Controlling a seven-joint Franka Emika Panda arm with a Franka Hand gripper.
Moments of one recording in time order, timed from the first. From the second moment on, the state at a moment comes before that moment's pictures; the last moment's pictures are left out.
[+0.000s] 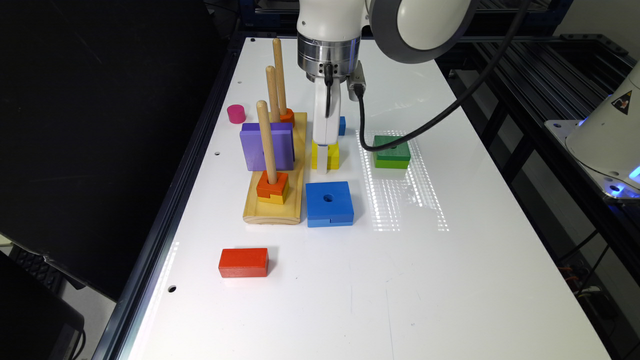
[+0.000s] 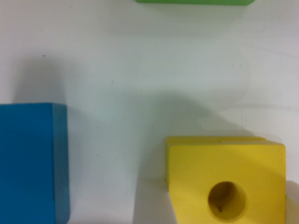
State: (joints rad) arm -0.04 0.44 0.06 -2.23 -0.01 2.69 0.81
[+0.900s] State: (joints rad) arm -0.04 0.44 0.06 -2.23 -0.01 2.69 0.81
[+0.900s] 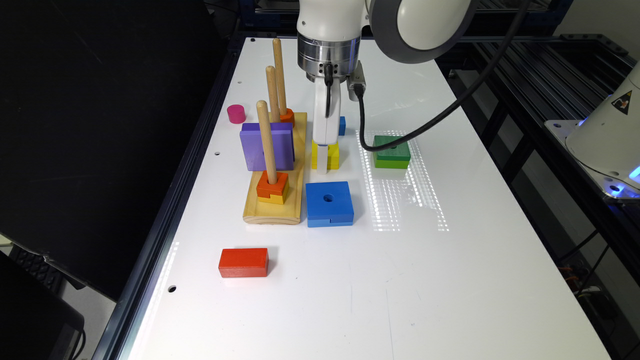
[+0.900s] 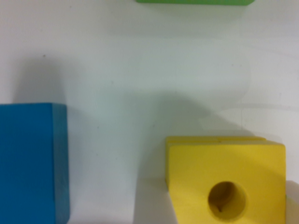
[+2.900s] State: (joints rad) arm -0.04 0.25 0.06 -2.27 0.00 2.53 0.81
